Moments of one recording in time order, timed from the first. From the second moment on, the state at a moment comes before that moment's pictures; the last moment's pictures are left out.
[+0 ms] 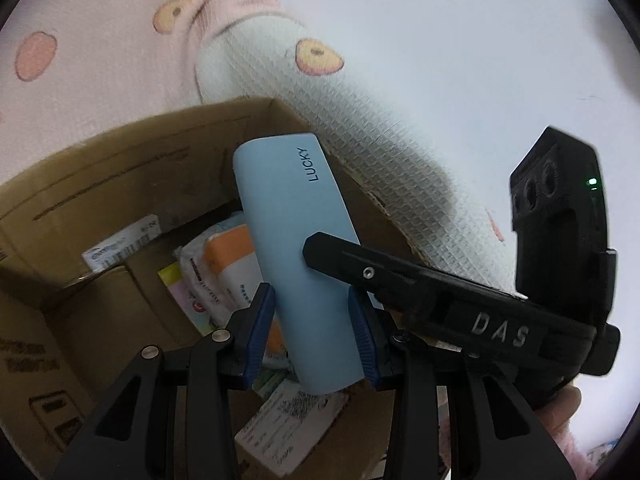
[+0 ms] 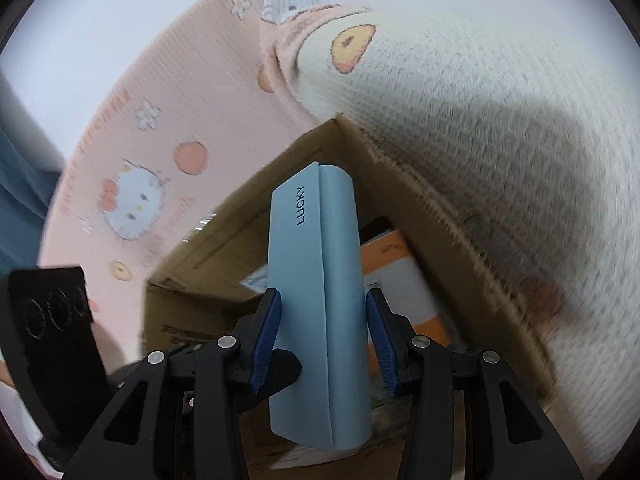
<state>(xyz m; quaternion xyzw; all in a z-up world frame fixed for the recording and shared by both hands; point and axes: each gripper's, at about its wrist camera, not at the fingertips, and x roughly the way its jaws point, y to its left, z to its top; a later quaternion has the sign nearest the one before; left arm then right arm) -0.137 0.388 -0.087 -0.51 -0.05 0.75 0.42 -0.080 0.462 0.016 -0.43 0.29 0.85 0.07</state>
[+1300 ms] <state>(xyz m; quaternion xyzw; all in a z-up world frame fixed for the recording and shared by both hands) -0.189 0.395 -0.126 -0.61 -0.11 0.70 0.35 -0.089 0.456 -0.008 -0.51 0.24 0.81 0.17</state>
